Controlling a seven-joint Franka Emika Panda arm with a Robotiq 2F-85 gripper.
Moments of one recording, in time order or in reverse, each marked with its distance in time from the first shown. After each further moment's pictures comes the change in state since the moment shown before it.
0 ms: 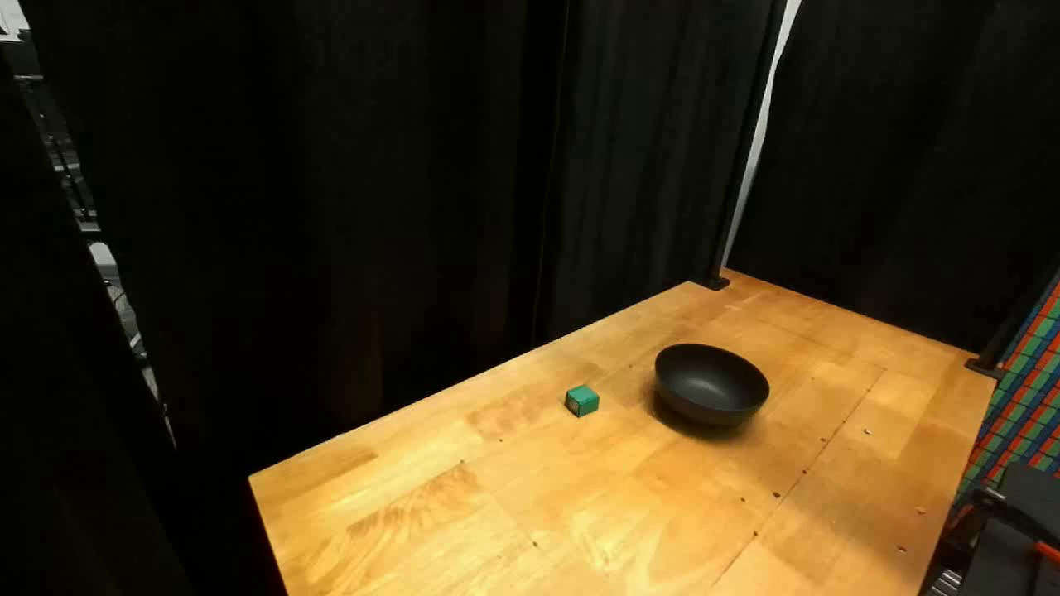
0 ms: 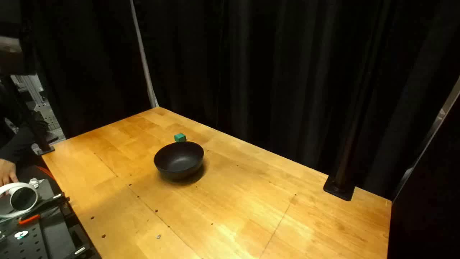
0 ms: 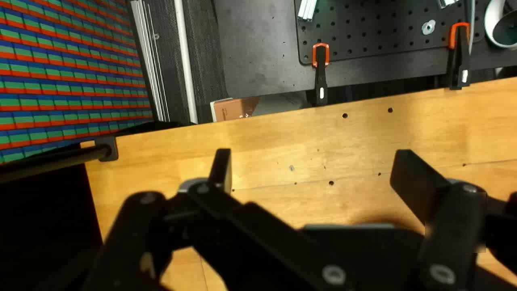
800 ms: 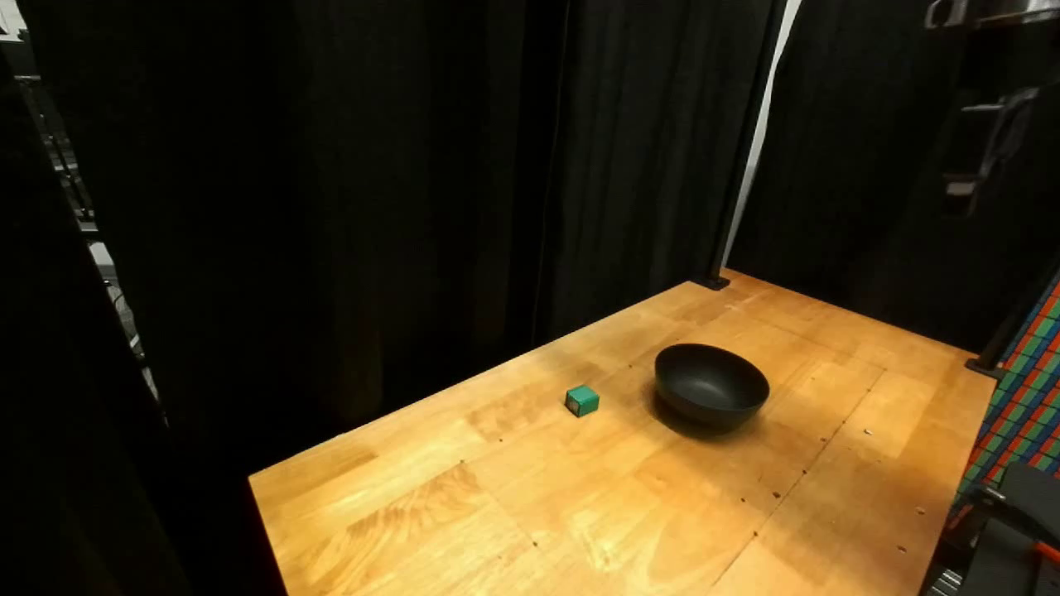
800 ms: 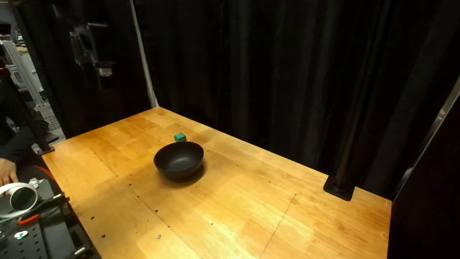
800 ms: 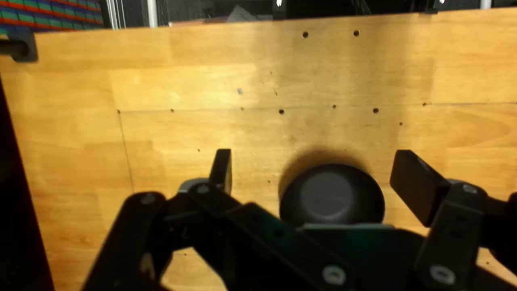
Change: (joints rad) arm 0.122 0.151 0.039 -0.035 0.094 0.313 0.044
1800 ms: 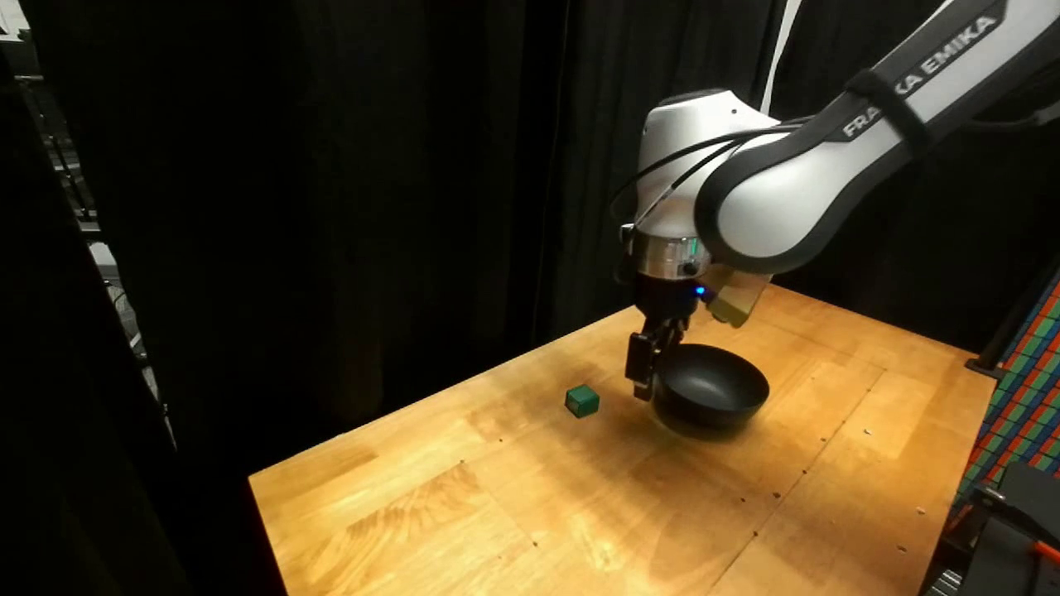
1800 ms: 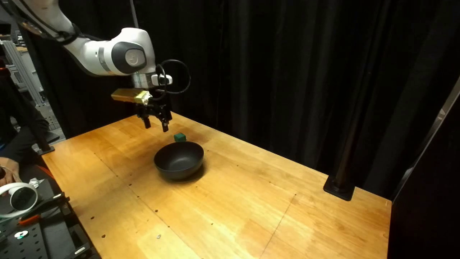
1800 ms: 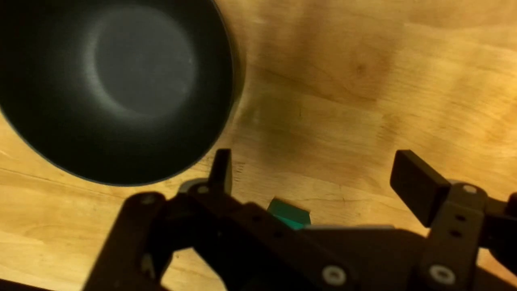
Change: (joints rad) arm 0.200 0.861 0.158 0.300 -0.029 0.618 0.149
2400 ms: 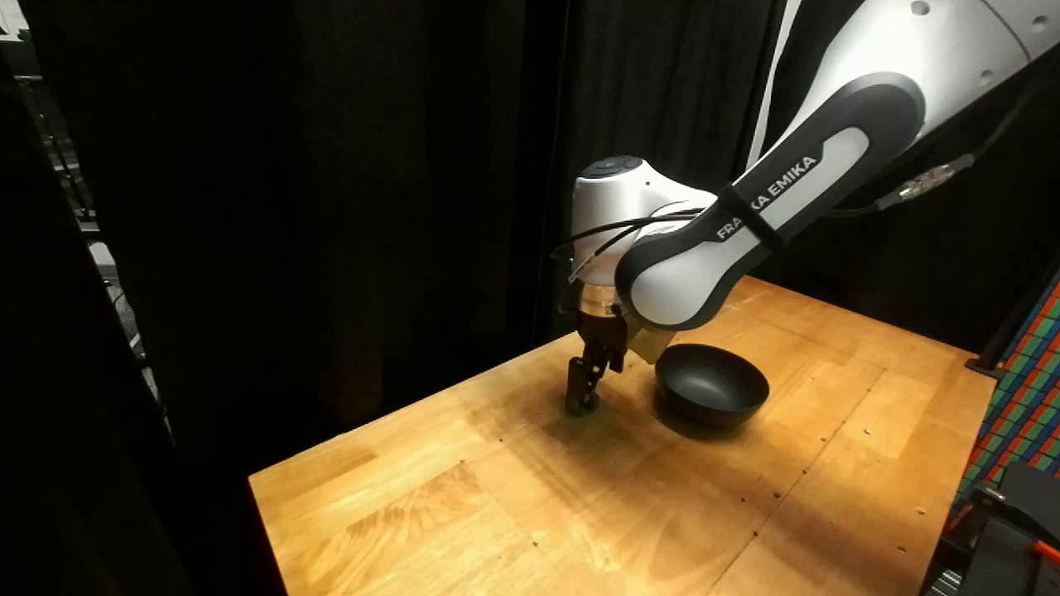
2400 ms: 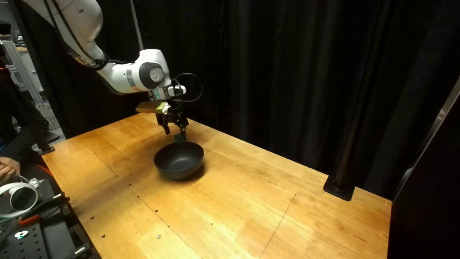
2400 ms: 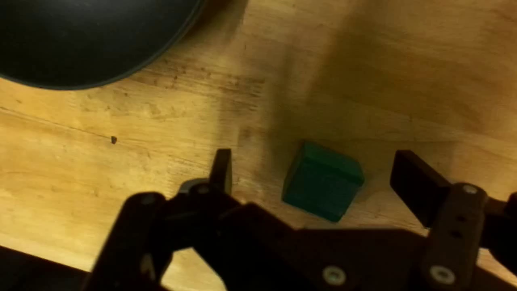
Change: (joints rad) arm 0.120 0.303 -0.120 0.300 -0.102 0.049 0.112
